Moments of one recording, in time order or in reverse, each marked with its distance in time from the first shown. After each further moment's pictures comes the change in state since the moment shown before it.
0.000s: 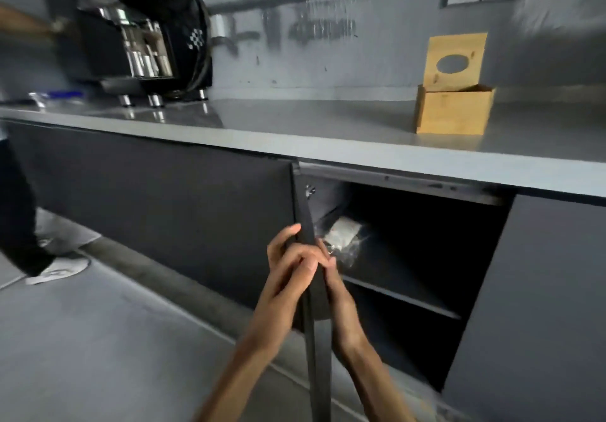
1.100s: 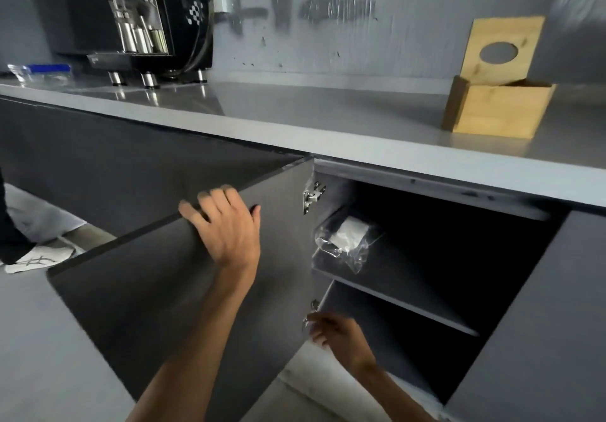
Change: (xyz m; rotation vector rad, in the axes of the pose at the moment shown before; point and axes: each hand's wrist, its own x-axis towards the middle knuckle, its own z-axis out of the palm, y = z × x) left_hand 0.137 -0.081 -0.091 1.797 0.531 -0.212; right_hand 0.056 0.126 -0.080 -0.629 0.112 0.357
